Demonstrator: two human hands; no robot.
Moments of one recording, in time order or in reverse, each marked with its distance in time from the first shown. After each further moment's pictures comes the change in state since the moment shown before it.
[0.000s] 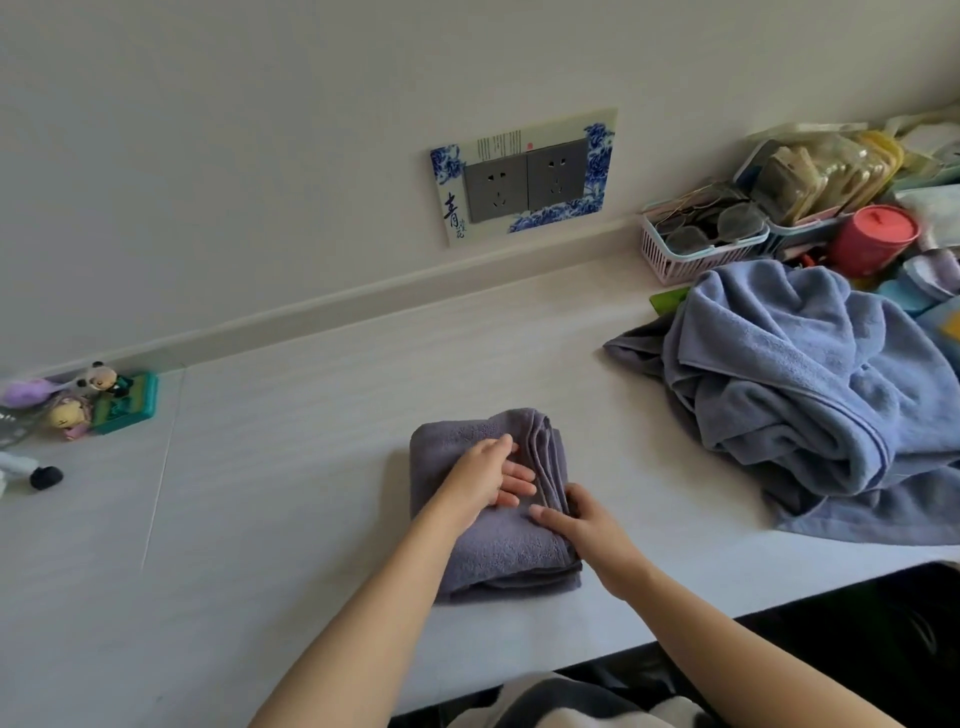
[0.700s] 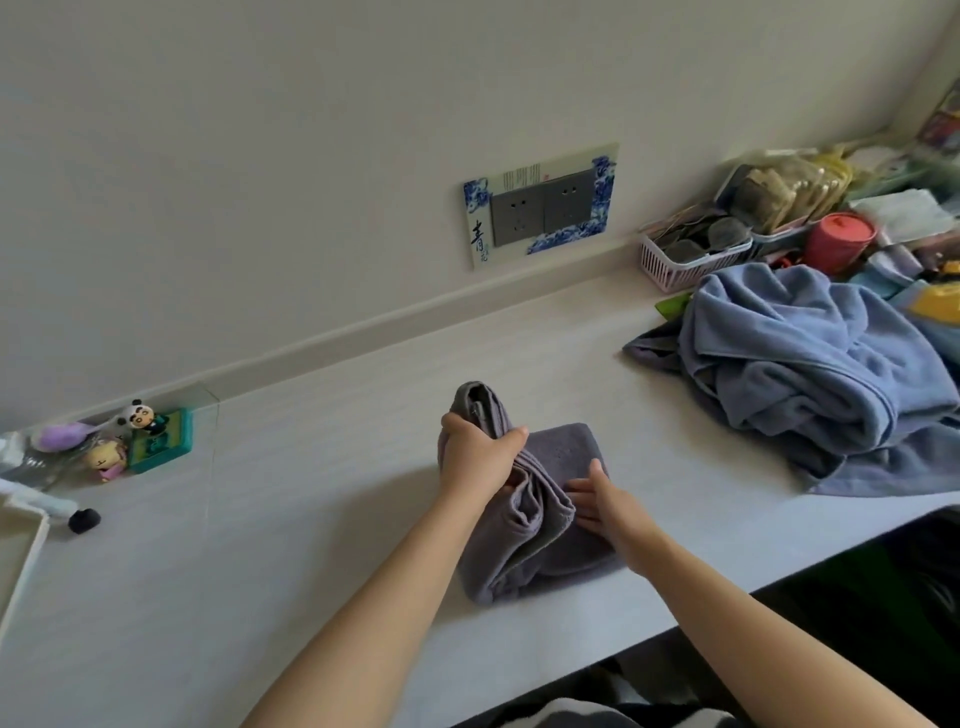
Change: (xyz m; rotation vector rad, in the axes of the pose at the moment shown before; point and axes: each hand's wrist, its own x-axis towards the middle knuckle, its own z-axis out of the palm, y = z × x) left_hand -0.049 0.017 -0.073 0.272 0.328 0.169; right_hand 0.001 -0.014 0.060 0.179 0.184 0.125
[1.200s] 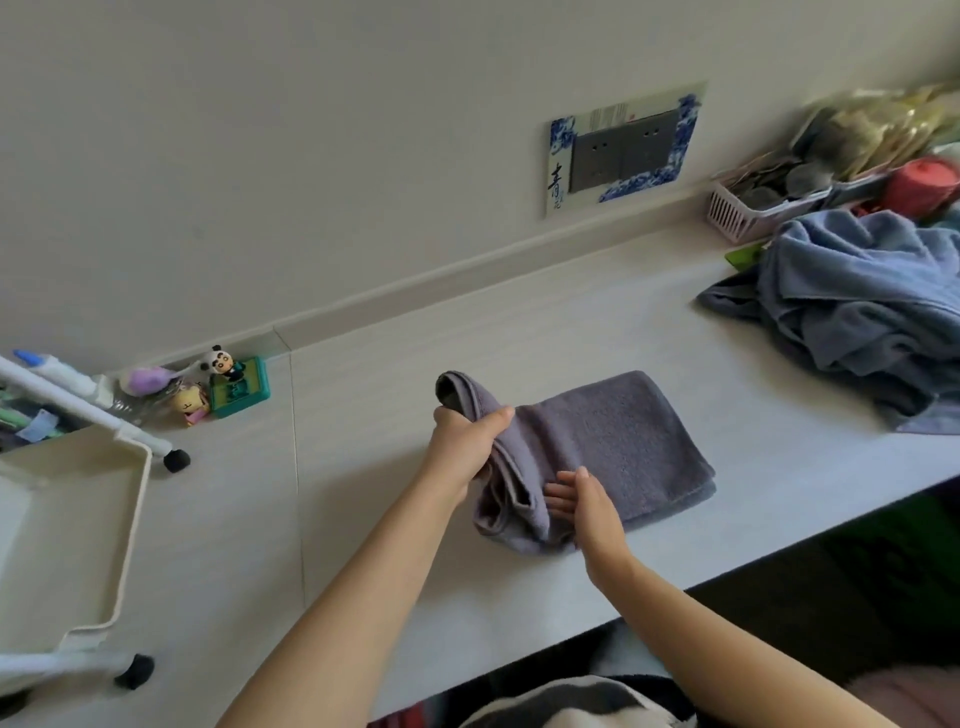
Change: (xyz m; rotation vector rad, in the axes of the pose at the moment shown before) left_hand -0.003 -0.088 -0.119 -0.231 -0.089 -0.112; right_hand -0.044 0.065 0.163 0.208 0.214 -0.124
